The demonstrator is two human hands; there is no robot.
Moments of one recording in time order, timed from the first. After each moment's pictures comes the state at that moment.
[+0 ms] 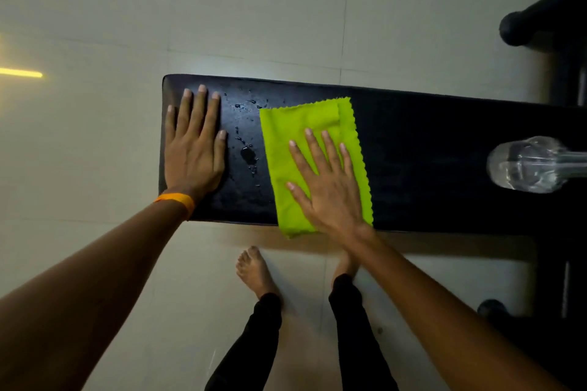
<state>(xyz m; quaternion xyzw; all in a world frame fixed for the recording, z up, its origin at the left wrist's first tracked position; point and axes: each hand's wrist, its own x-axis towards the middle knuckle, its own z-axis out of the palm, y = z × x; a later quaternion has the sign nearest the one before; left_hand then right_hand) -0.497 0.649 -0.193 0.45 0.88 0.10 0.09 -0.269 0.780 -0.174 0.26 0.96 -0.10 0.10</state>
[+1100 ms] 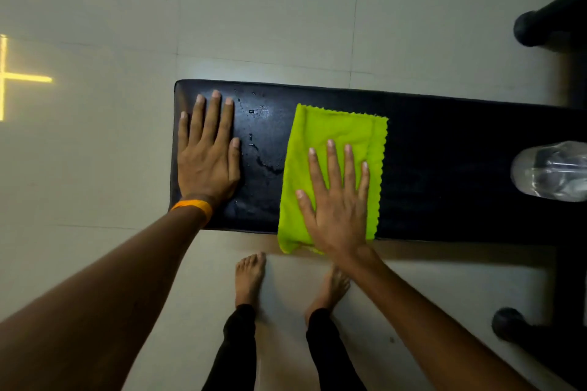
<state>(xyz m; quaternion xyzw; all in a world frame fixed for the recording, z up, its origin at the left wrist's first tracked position) -0.496 0.650 -0.199 0.45 0.89 0.08 0.05 -0.277 0.744 -0.174 0.36 0.92 -0.08 0.09</state>
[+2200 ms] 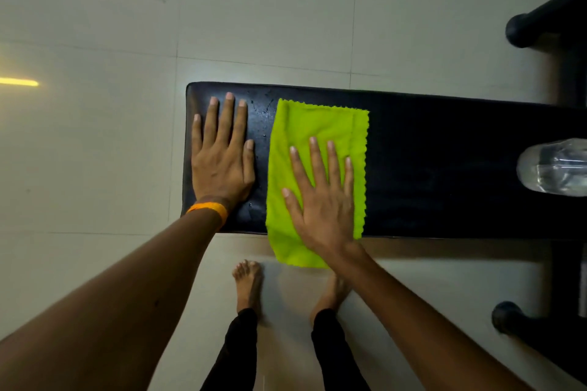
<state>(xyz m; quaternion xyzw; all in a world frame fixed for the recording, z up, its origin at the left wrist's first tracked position) -0.498 0.648 -0.204 0.45 0.88 0.09 0.06 -0.314 0.722 -0.173 0.34 0.93 -0.09 0.10</state>
